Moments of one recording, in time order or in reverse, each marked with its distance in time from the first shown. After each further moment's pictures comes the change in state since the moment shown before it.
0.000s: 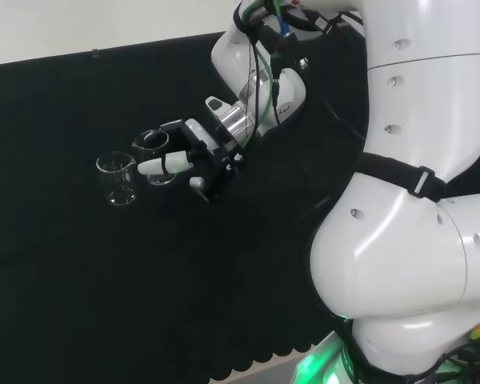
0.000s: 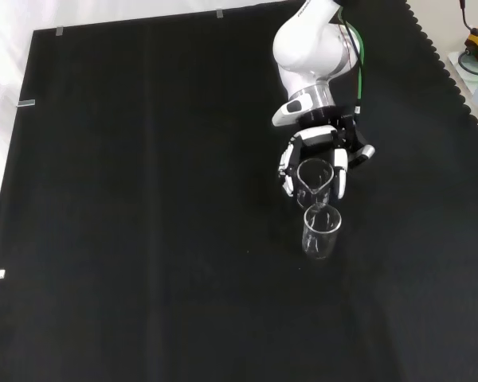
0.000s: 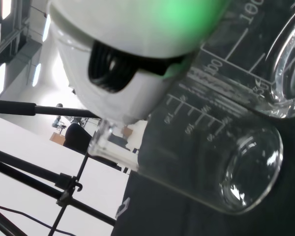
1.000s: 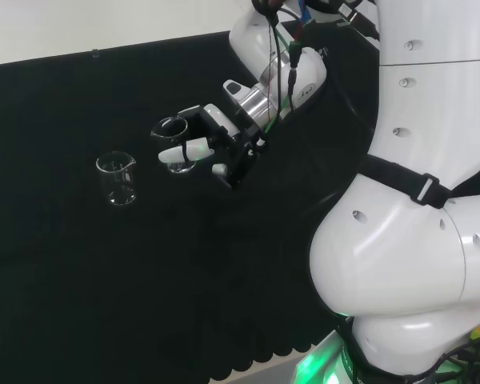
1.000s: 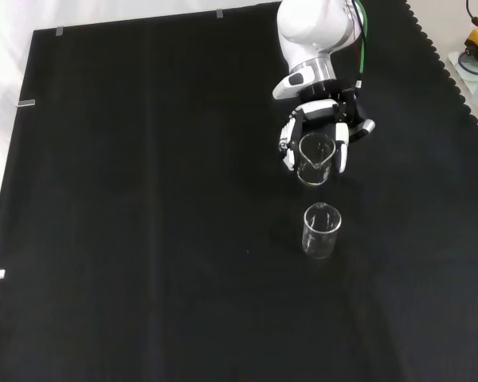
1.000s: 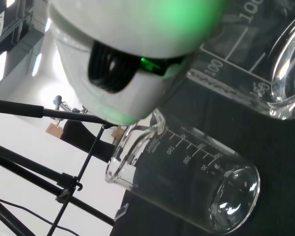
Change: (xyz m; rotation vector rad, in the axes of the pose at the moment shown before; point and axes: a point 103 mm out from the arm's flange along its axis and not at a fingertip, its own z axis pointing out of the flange) arm 0.010 -0.014 -0.051 0.013 -0.050 -0.028
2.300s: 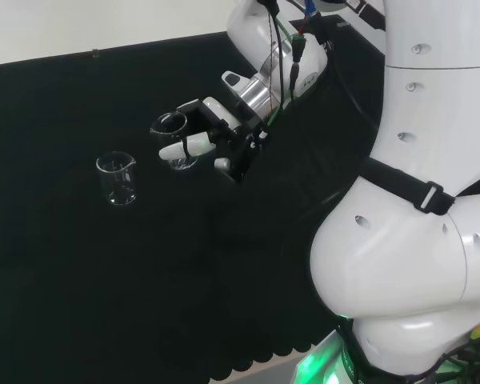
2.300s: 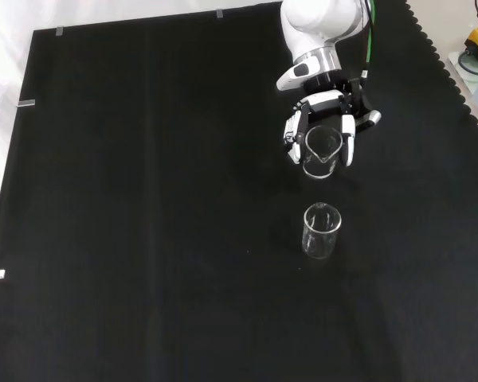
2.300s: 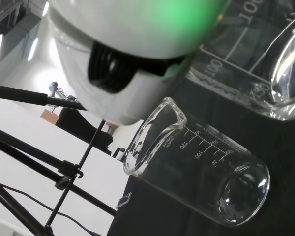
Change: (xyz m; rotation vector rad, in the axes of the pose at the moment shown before) arm 0.020 -0.005 -0.008 0.033 -0.047 -0.012
